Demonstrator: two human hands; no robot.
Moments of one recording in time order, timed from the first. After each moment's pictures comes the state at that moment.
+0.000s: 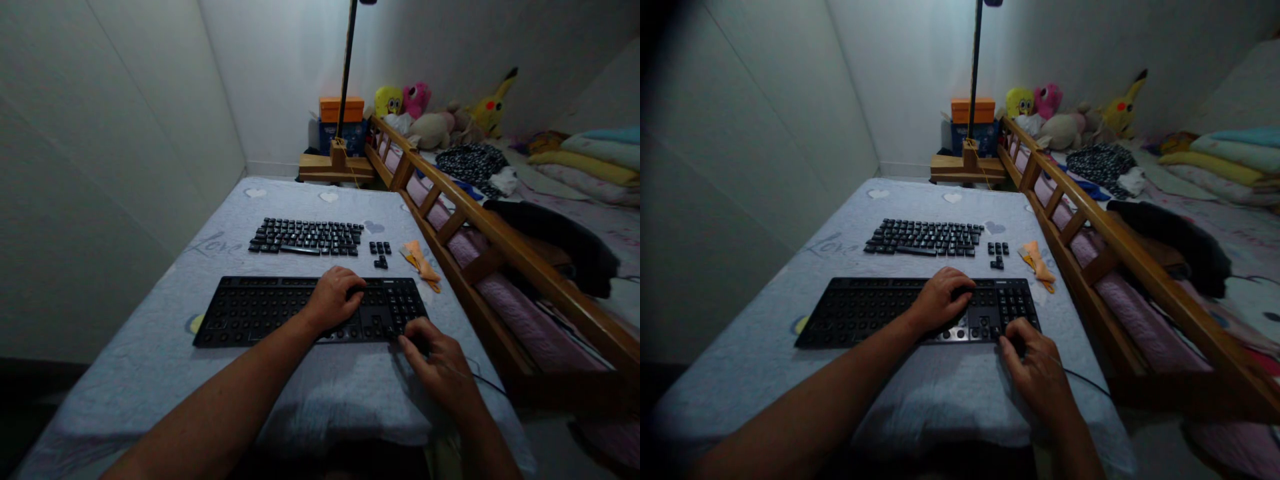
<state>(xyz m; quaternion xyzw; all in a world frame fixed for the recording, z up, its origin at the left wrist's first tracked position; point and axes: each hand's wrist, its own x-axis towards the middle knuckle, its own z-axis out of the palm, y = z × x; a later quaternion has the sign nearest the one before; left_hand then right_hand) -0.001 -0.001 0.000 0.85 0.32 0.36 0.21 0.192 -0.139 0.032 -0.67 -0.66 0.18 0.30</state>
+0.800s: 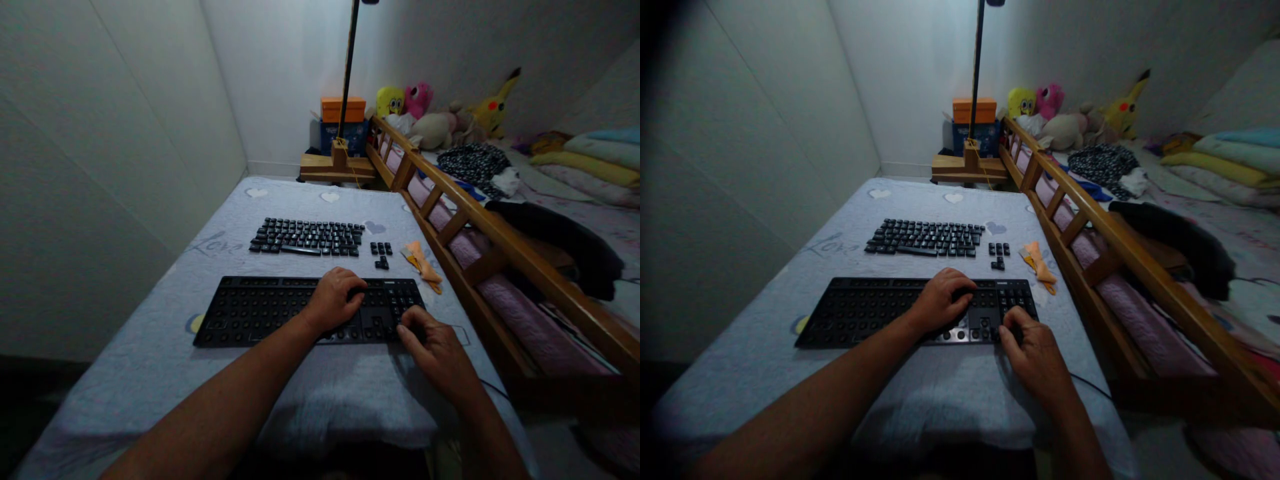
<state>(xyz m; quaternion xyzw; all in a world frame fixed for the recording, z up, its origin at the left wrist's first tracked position) -0.001 -0.001 0.002 0.85 0.32 0.36 0.21 0.191 -0.120 0.046 -0.66 -0.67 0.22 0.26</state>
